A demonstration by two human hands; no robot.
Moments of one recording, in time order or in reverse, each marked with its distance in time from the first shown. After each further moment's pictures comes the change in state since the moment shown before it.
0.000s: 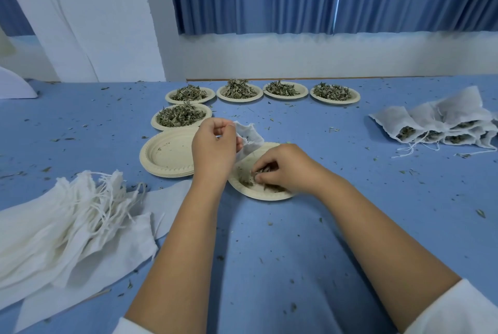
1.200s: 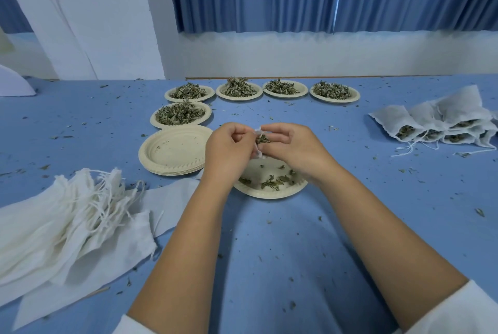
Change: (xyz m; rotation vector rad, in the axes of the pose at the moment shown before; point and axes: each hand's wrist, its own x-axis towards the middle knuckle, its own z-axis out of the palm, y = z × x) left_hand -0.010 0.004 0.007 0.172 -0.212 0.015; right_hand 0.002 -0.008 -0.011 0.665 0.228 0.233
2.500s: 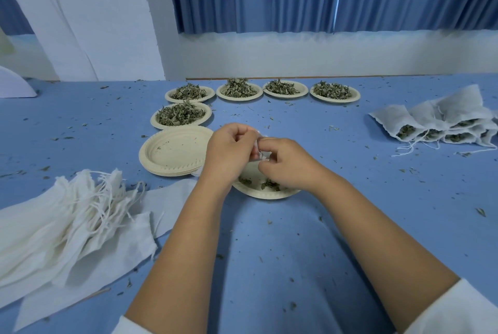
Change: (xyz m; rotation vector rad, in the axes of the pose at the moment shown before) left_hand -0.001 0.005 -0.001 -0.107 -0.083 -0.047; right_hand -0.007 0.004 0.008 -0.449 -0.191 -0.266
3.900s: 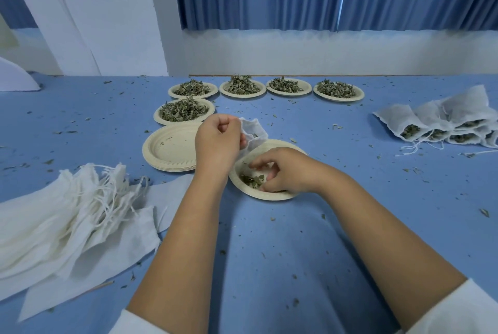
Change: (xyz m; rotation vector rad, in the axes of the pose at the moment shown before) left_hand 0.008 -0.003 -0.010 -0.067 0.265 0.010; right_hand 0.003 0.009 0.001 -0.225 -0.283 0.151
